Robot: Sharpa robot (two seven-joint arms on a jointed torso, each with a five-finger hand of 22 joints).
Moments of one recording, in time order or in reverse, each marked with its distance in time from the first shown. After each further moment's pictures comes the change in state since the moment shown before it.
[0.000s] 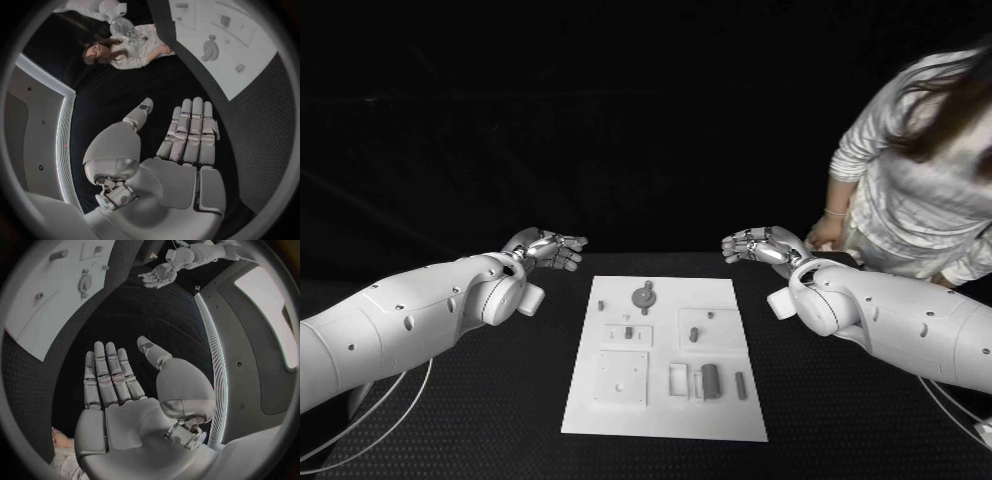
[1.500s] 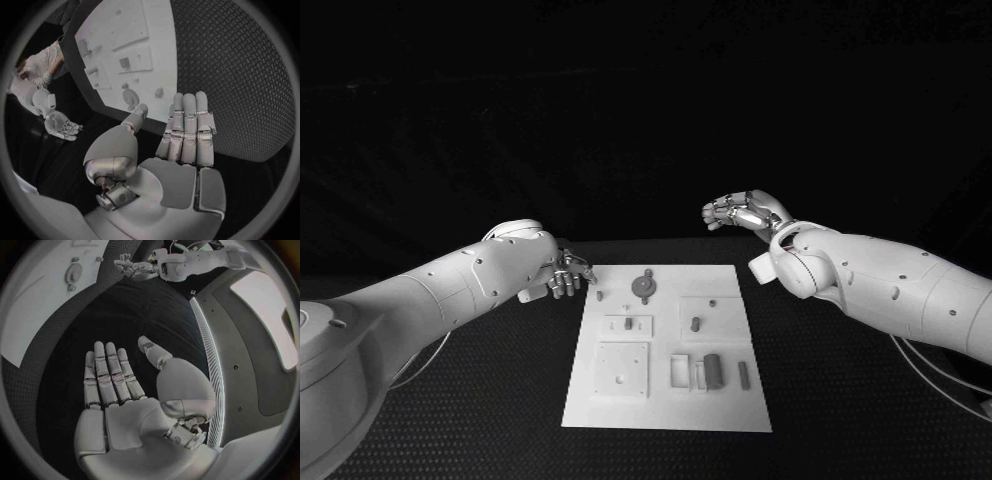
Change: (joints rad) left arm 0.072 0.347 -0.065 -0.413 -0.670 0.474 -0.409; left_hand -0.123 0.032 -0.008 0.048 -0.006 0.077 -0.021 -0.056 0.039 0.118 -0.068 0.026 0.304 0.099 -0.109 0.258 0.191 0.000 0.191 -0.119 0.086 0.155; right arm 0.074 0.079 0.038 -0.064 -0.073 0.020 -0.013; right_hand -0.004 -0.004 -0.006 0.006 0.000 0.000 0.000 0.000 -0.003 0.000 0.000 -0.004 0.000 0.000 0.000 0.000 -0.003 0.000 0.000 0.000 0.000 0.000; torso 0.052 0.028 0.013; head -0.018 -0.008
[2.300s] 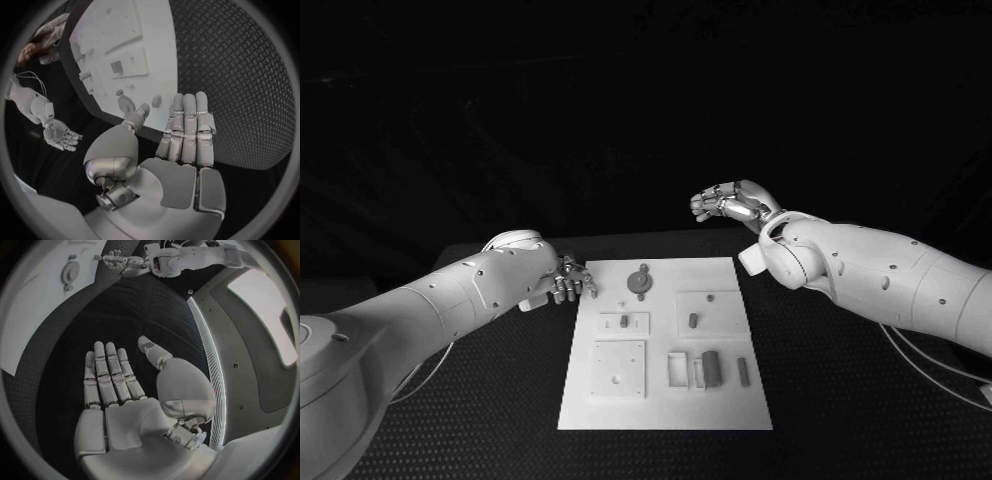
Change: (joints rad) left arm -0.015 0.030 -0.005 -0.019 -0.011 -0.038 0.041; left_hand 0.011 0.011 0.021 -0.021 0.000 0.007 -0.007 -0.005 -0.002 -0.007 0.000 -0.014 0.020 -0.003 0.003 0.012 -0.007 0.000 -0.004 0.004 -0.004 0.013; right arm 0.032 0.003 0.008 0.021 -0.015 -0.002 0.000; right_hand 0.000 0.000 0.000 0.000 0.000 0.000 0.000 0.000 -0.001 0.000 0.000 0.000 0.000 -0.004 0.004 0.000 -0.001 0.000 0.000 0.000 -0.004 0.000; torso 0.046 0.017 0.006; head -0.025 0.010
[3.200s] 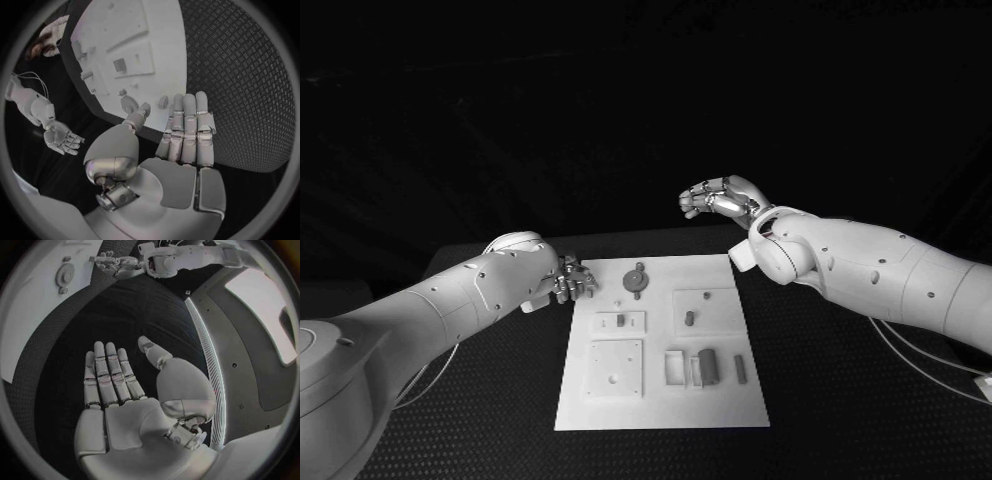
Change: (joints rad) left arm -0.005 0.031 0.000 -0.030 0.007 -0.011 0.031; left_hand 0.011 0.010 0.014 -0.014 0.000 0.010 -0.001 0.000 -0.003 0.000 0.000 -0.020 0.012 0.006 -0.006 0.011 -0.006 0.000 0.009 -0.009 0.000 0.013; right arm 0.011 0.005 0.002 0.018 -0.004 0.000 -0.001; right_hand 0.000 0.000 0.000 0.000 0.000 0.000 0.000 0.000 -0.001 0.000 0.000 -0.004 0.000 0.000 0.000 0.000 -0.001 0.000 0.000 0.000 0.000 0.000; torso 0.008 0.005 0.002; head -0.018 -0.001
